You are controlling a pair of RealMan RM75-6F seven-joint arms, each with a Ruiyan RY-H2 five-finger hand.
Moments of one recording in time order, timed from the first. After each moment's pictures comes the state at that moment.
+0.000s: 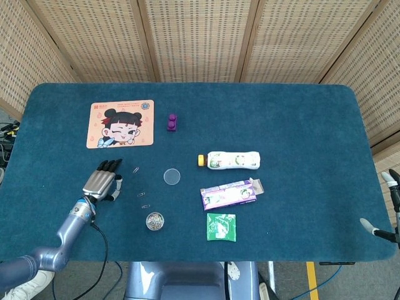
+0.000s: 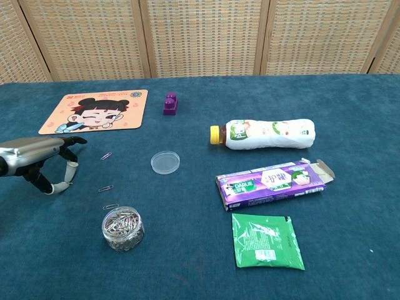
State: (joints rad) left arm -0.60 -1.59 -0.09 -1.17 1.18 0.84 0.17; right arm 0.03 -0.98 0.10 -1.61 -1.48 1.53 0.24
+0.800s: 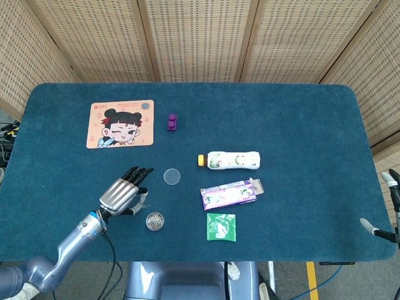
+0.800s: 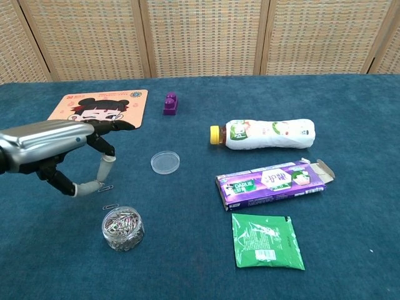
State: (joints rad) left arm -0.60 -1.43 -0.02 -1.58 1.46 0.98 0.18; right arm 0.03 -0.98 0.10 -1.61 -1.48 1.53 0.24
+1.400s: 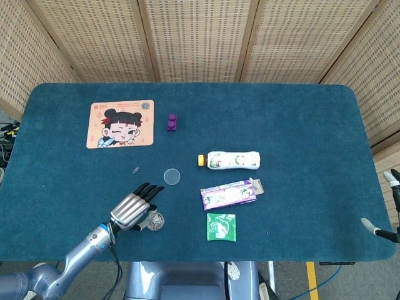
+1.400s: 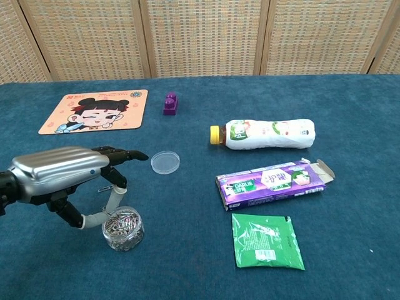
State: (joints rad) left arm -0.61 -1.46 0.02 -1.62 1.43 0.93 0.28; right arm 0.03 -0.97 0.11 -1.61 -1.48 1.53 0.25
